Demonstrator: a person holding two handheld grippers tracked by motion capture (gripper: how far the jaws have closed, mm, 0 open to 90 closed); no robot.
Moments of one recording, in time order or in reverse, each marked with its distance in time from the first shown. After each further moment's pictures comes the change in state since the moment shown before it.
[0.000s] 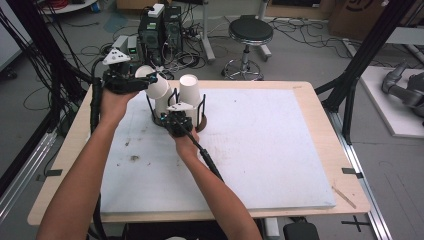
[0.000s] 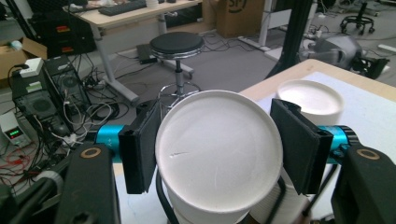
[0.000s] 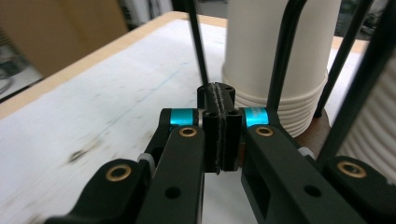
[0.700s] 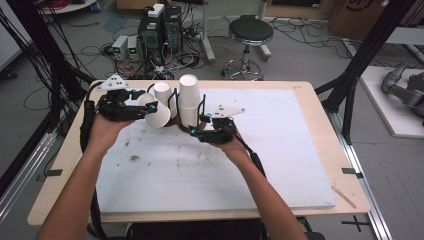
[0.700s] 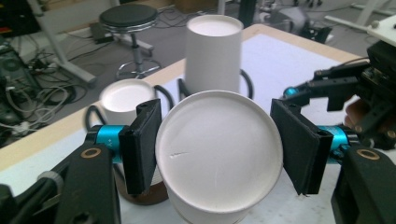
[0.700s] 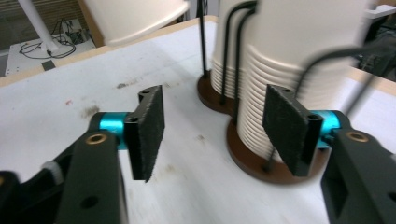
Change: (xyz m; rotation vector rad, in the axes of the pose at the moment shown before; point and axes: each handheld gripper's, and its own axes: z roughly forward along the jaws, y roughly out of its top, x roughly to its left) left arm -0.040 -0.037 -0.039 0.082 -0.178 0.021; right arm -0.078 -0.012 -0.119 -0.026 0.205 -0.188
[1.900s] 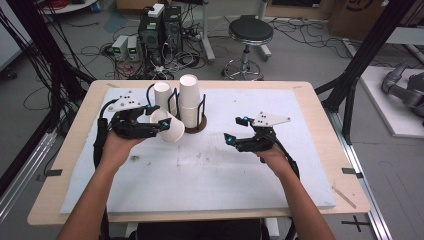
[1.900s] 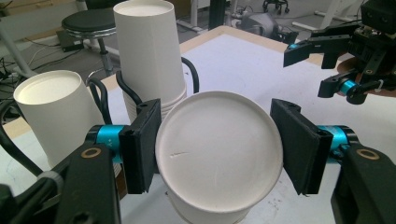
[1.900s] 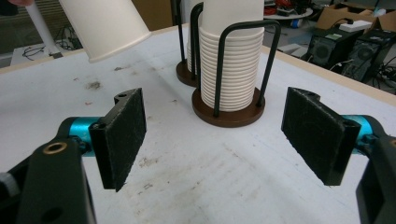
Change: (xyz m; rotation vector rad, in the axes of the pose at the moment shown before) left arm -0.035 -0.023 0.009 -0.033 -0.088 0.017; right arm -0.036 -0.032 -0.091 -0.050 -0.002 -0.022
